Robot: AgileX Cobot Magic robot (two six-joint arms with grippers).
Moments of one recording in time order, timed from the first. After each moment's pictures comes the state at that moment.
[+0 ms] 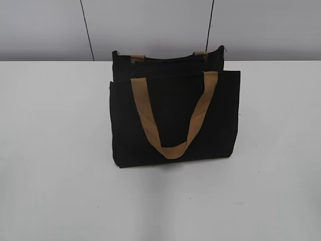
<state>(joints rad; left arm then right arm) -0.03 0.02 -0.54 -0.04 1.00 -0.02 -0.05 -0.01 -0.48 0.09 1.10 -0.08</state>
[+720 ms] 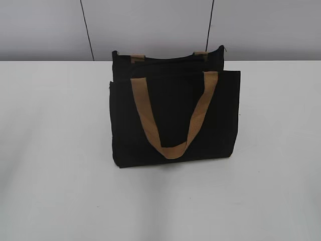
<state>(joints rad) -0.11 0.56 -0.57 -0.03 0.19 -0.02 -0.05 -0.01 -0.48 0.09 1.10 -0.08</state>
